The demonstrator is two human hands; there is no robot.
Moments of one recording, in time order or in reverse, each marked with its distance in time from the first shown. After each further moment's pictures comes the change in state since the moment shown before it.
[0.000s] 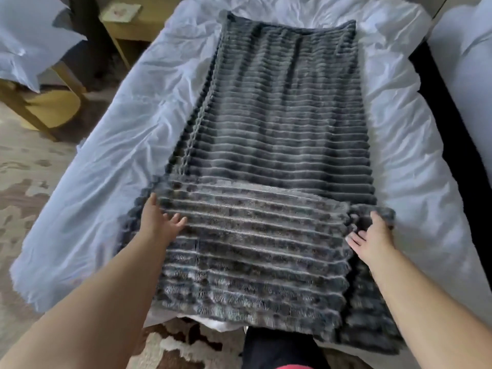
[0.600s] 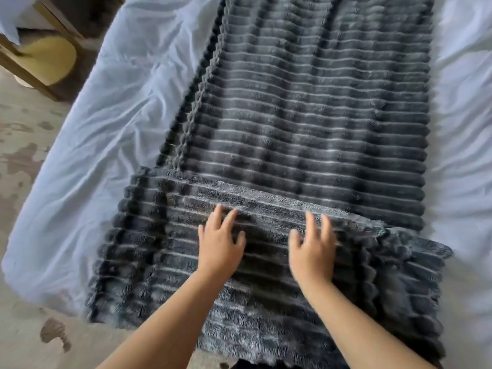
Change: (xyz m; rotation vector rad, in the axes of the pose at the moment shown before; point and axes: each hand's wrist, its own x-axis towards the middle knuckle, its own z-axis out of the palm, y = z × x) left_hand 0.045 -0.118 0.053 1.759 -0.091 0.677; right_hand 0.016 0.106 0.108 -1.387 -0.185 -0.945
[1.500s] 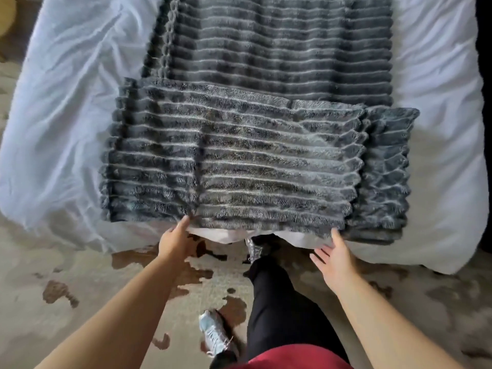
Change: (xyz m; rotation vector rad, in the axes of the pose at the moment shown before) left_hand -0.176 -0.171 0.025 -0.863 -0.179 -0.796; right_hand -0.235 0.133 0.012 1.153 -0.041 1.135
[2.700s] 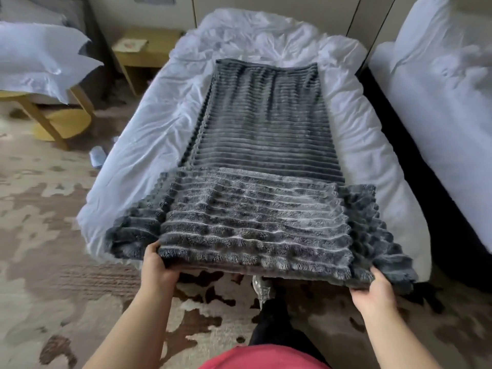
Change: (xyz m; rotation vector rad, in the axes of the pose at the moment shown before) left_hand -0.130 -0.061 -0.168 -0.959 -0.299 0.132; right_hand -0.148 0.077 -0.142 0.679 -0.178 -0.241
